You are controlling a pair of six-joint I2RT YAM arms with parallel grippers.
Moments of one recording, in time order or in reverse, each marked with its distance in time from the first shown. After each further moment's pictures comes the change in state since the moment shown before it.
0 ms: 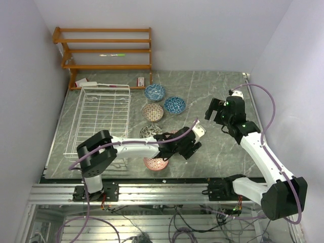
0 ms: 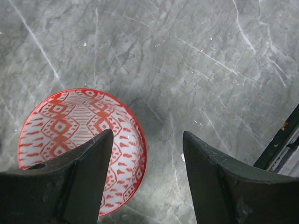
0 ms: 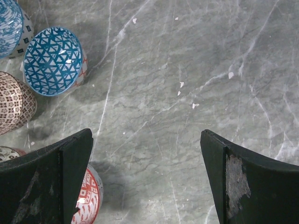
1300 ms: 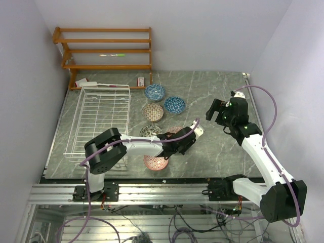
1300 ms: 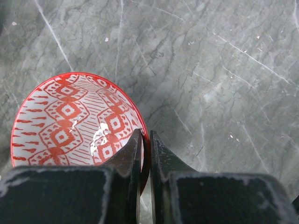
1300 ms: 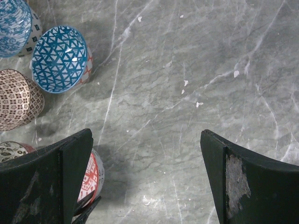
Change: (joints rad) left arm 0.031 0.124 0.021 0.051 -0.045 0.039; right arm -0.053 -0.027 -0.033 0.021 -0.085 -0.002
